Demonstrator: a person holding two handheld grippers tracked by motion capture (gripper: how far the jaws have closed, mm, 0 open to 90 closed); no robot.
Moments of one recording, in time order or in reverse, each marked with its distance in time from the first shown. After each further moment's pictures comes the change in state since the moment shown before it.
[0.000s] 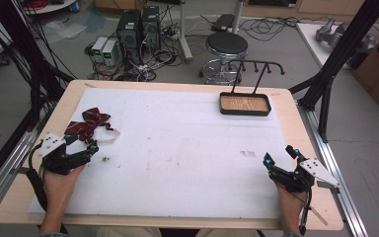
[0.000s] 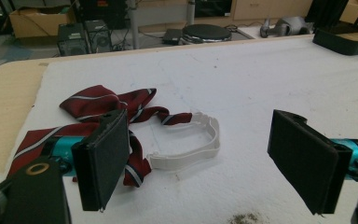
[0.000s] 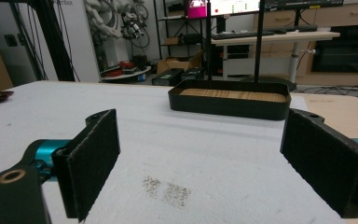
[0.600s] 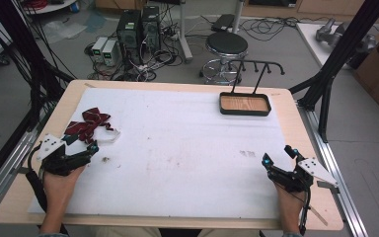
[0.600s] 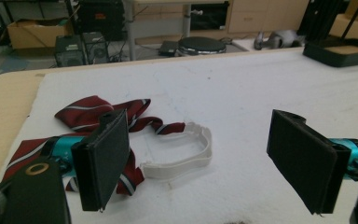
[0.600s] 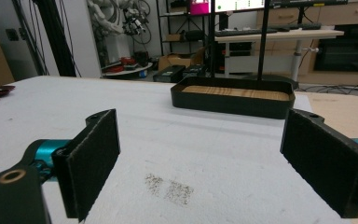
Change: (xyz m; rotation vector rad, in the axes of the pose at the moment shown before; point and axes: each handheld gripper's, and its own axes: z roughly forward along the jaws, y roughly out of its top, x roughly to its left) left arm -0.003 -0.001 -0.004 -0.059 -0.022 -0.009; right arm 0.002 0.000 0.002 0.014 0.008 -0.008
